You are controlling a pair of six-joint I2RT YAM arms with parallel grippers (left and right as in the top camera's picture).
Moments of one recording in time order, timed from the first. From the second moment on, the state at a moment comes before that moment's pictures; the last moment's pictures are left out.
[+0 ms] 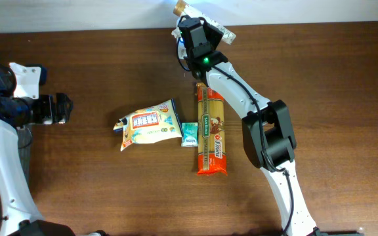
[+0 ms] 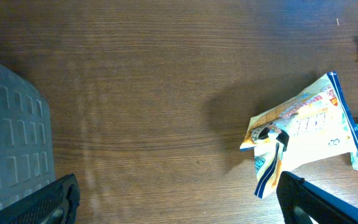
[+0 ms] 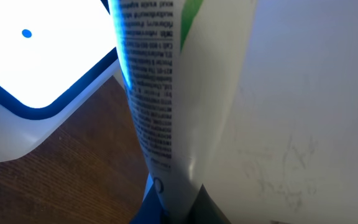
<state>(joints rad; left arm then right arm) 0.45 1.53 1.51 -1.06 0.32 0.40 0.45 2.49 2.15 -0.20 0.71 -0.87</state>
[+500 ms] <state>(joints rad) 0.45 1.53 1.51 -1.06 0.32 0.40 0.44 2.17 2.13 -0.79 0.38 -0.49</state>
